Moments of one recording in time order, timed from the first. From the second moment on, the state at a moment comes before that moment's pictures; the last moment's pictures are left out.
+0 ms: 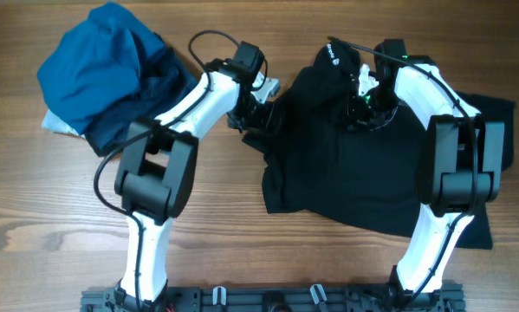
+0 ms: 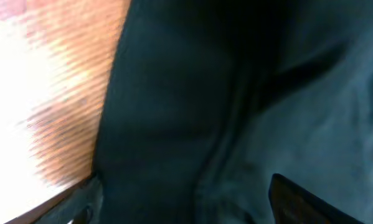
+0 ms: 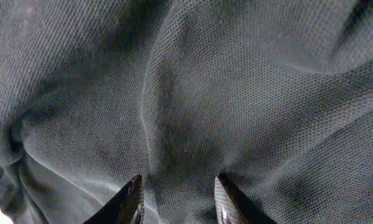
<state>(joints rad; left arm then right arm) -0.44 2.24 1.69 -0.87 0.38 -0.09 0.02 2.15 1.53 -0.94 -0.37 0.14</state>
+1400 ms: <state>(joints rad) -0.51 2.23 1.71 -0.82 0.43 -0.13 -0.26 1.96 1.53 -1.05 -0.38 0.26</state>
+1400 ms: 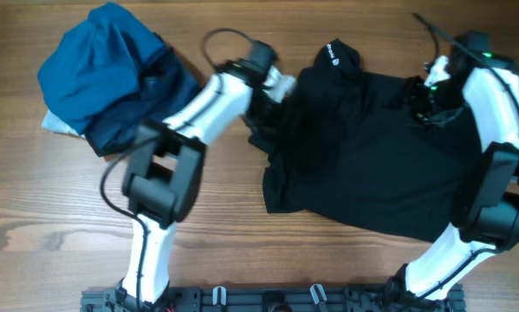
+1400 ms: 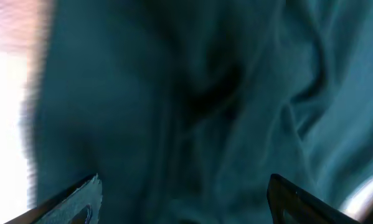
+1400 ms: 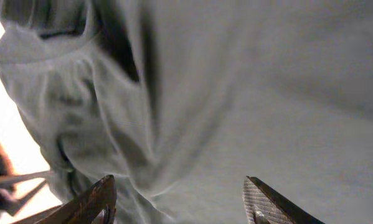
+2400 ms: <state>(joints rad) -0.51 2.26 1.73 -0.77 0.15 -0.33 -0.23 1.96 1.53 -1.01 -0.45 0.18</state>
